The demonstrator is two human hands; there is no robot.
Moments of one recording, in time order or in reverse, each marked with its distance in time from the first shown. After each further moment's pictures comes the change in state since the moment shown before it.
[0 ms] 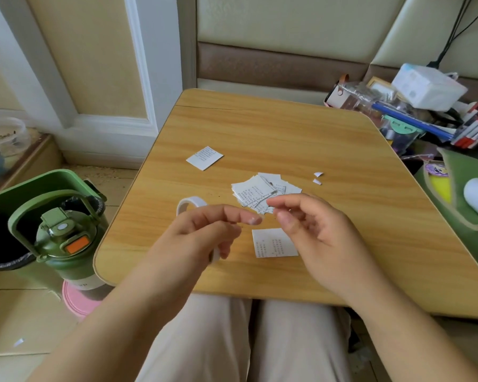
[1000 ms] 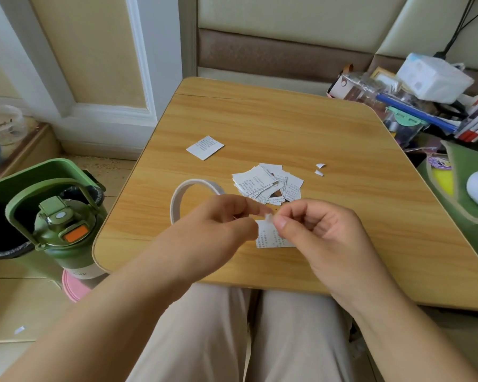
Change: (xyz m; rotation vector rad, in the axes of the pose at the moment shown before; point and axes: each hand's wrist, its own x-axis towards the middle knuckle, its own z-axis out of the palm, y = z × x) left_hand 0.008 0.010 0.011 0.376 -0.035 -0.117; right_hand -0.014 -0.020 0.006 0.360 -0.024 0.131
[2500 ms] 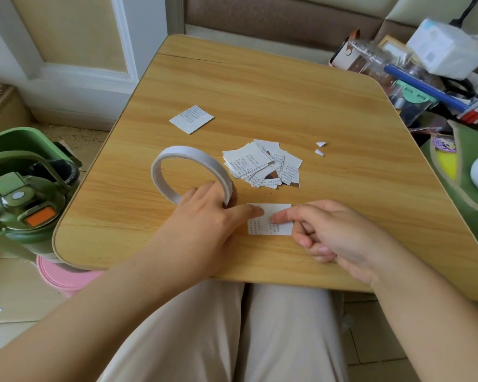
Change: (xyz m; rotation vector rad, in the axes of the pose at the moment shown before) left_hand 0.044 -0.068 0.005 1.004 0.125 0.619; right_hand 0.029 0.025 -0.031 -0.203 -0.116 0.683
